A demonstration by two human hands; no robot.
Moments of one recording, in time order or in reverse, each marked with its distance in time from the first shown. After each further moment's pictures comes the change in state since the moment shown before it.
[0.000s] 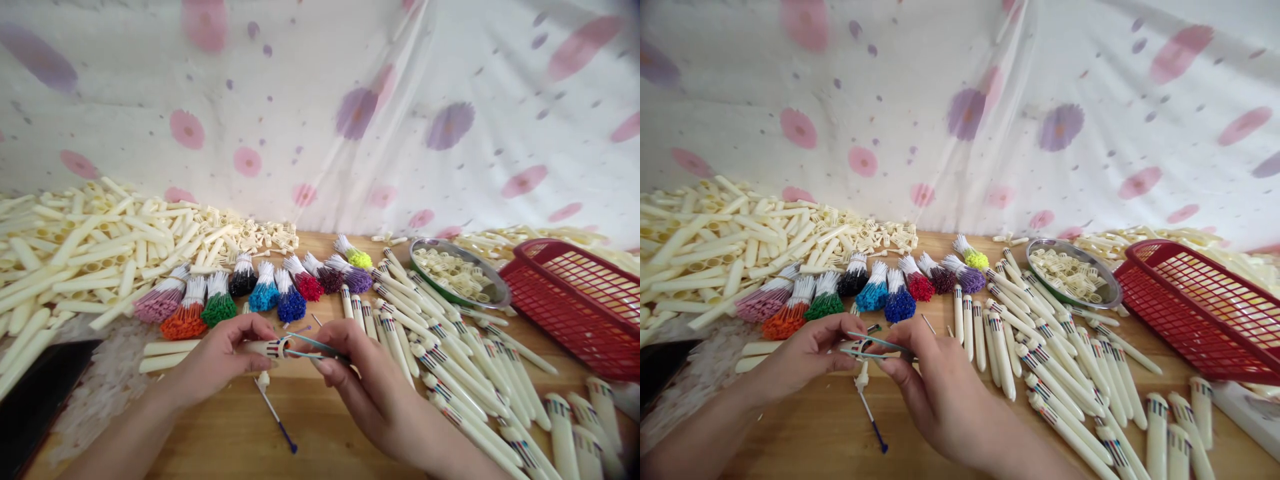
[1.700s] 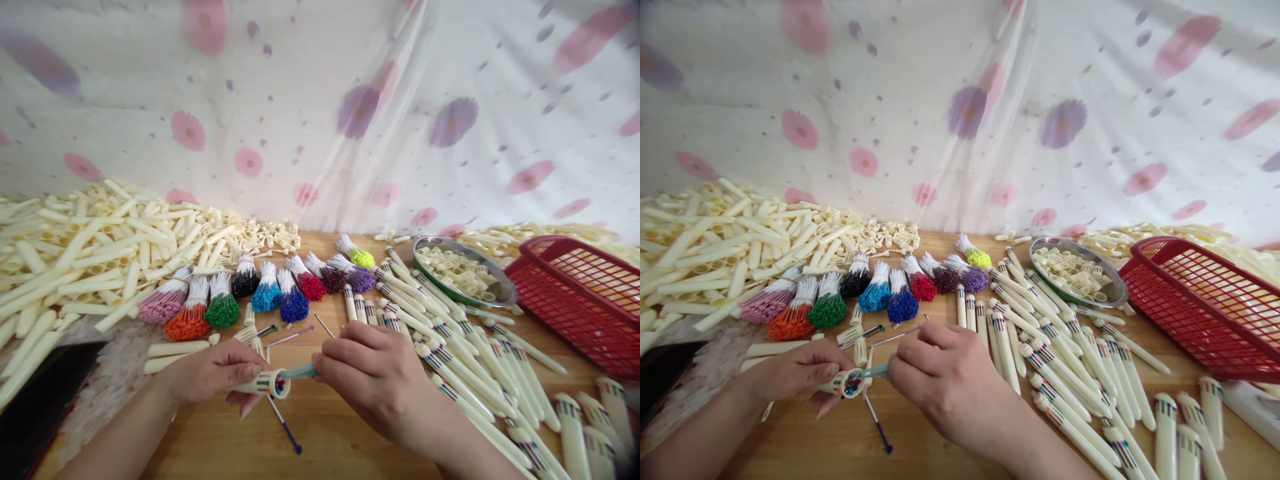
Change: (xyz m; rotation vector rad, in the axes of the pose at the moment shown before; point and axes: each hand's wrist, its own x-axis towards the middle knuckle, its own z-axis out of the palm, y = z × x) left_hand 0.002 -0.016 -0.025 0.043 -0.669 0.018; right_hand 0.003 0.010 -0.008 -0.532 -0.070 -0.426
